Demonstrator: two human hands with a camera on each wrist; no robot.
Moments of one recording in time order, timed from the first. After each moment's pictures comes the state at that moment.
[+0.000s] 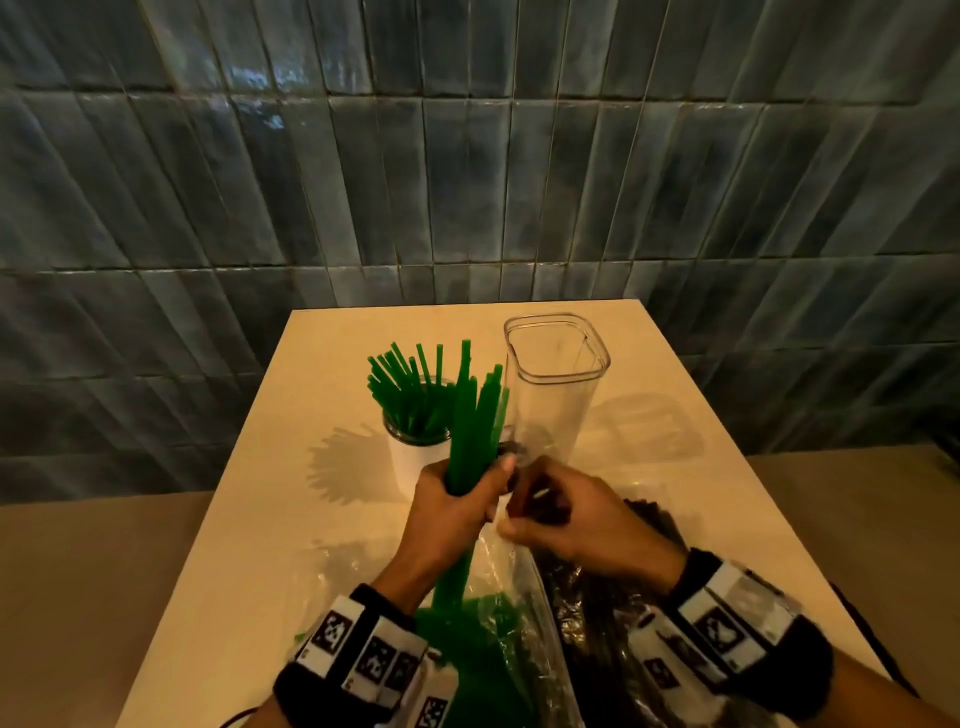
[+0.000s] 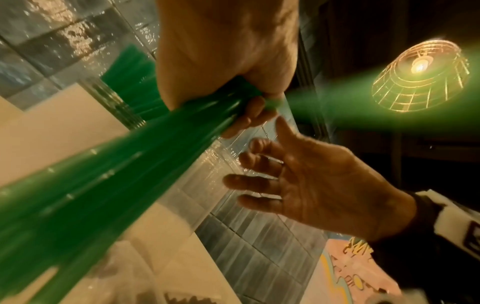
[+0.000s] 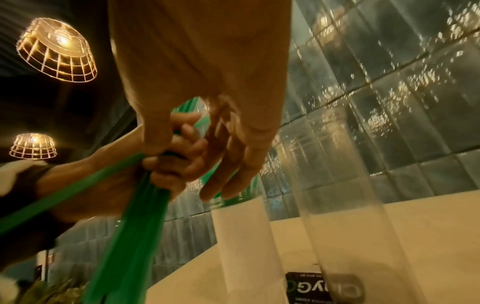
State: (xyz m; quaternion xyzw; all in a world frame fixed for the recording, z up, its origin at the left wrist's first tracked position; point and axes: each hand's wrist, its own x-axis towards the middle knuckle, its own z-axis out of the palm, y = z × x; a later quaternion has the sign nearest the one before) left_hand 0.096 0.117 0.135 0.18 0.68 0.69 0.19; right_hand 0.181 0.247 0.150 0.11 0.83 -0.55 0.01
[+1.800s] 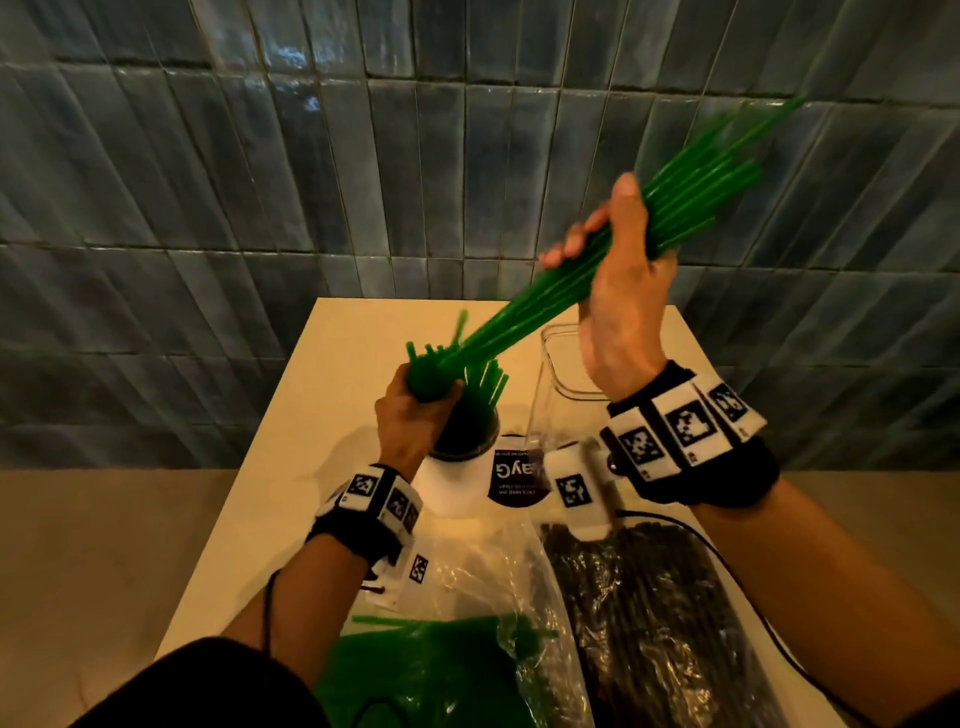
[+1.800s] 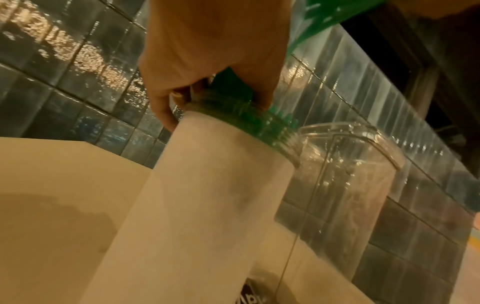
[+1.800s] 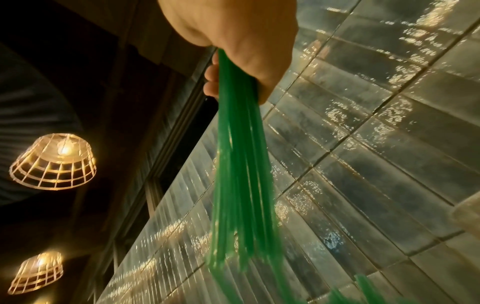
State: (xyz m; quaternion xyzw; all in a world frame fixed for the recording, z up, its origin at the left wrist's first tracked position) left_hand -0.040 0.132 0.113 0.04 0.82 0.57 0.05; right_hand 0.045 0.254 0.272 0.05 0.48 -0.77 -0.41
